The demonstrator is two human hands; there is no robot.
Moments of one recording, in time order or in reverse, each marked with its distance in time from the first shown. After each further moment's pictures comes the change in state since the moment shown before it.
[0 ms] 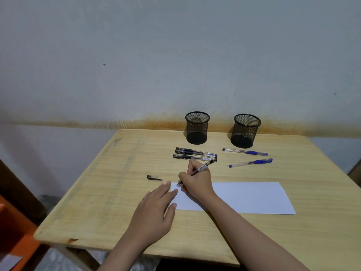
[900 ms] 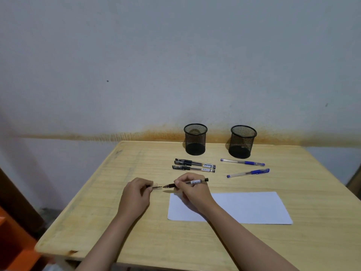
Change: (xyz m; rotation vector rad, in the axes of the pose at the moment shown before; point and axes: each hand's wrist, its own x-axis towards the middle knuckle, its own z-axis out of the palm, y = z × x) left_hand 0.054 -0.046 -0.026 -0.189 0.328 -0.219; right_hand -0.002 -0.005 -0.007 0.211 -0.195 0.087
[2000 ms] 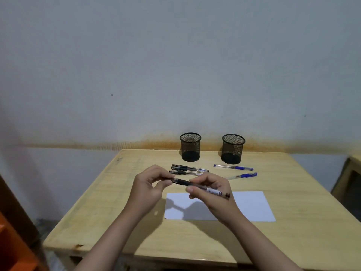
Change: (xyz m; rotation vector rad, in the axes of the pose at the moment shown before) left_hand -0.031 0.104 -0.048 -0.460 -0.009 0.342; right_hand -0.089 -0.074 -0.030 -0.030 -0.033 -0.356
